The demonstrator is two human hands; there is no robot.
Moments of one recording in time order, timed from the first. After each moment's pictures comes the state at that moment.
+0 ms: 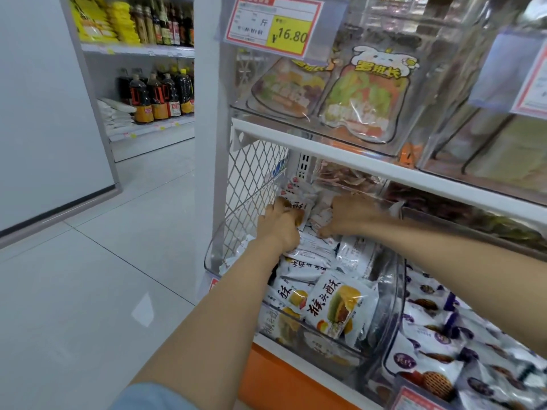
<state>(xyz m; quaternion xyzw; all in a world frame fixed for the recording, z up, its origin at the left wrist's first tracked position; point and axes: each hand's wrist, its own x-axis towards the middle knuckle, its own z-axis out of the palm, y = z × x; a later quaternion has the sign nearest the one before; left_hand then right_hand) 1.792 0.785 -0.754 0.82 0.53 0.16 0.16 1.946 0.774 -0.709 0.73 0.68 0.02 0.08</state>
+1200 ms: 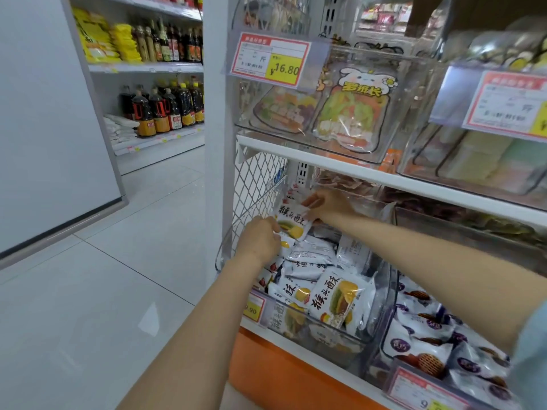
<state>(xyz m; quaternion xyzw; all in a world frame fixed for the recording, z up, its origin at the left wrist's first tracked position) 1.747 0.756 -0.748 0.76 0.55 0.25 0.25 1.913 0.768 -0.707 0.68 0.60 -0.27 -0.33</state>
